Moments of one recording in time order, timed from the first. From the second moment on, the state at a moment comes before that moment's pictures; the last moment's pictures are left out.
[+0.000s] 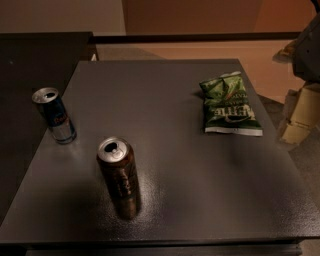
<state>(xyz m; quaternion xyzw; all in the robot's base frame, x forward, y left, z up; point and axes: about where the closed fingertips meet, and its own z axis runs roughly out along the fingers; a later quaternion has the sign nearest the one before) 0.438 -0.217 0.976 -0.60 0.78 -0.03 0.16</state>
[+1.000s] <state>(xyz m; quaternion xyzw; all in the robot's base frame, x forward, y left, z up) 0.492 -0.219 0.950 -0.55 0.81 -0.02 0.19</state>
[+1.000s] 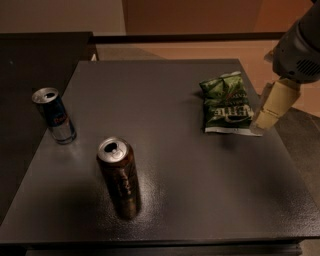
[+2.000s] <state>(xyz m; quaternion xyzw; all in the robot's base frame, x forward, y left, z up) 0.568 -0.238 0.919 -0.43 0.87 -0.01 0.23</state>
